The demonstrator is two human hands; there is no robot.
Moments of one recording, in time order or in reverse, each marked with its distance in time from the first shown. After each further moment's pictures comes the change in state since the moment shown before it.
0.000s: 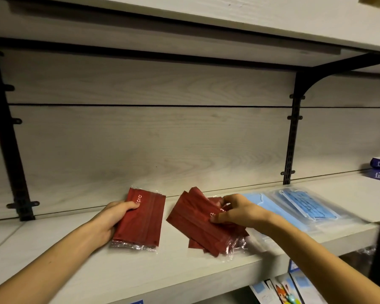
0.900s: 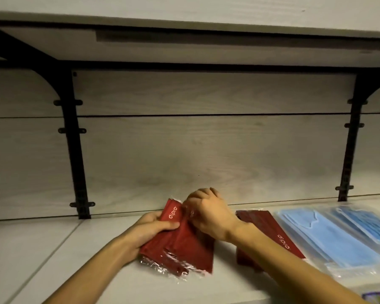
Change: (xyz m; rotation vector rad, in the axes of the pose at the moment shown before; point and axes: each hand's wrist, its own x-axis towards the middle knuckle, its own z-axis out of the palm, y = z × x) left_hand -0.030 -0.005 -0.033 0.009 -0.211 0.095; right_hand 0.083 -0.065 0.124 -0.845 0.192 -0.728
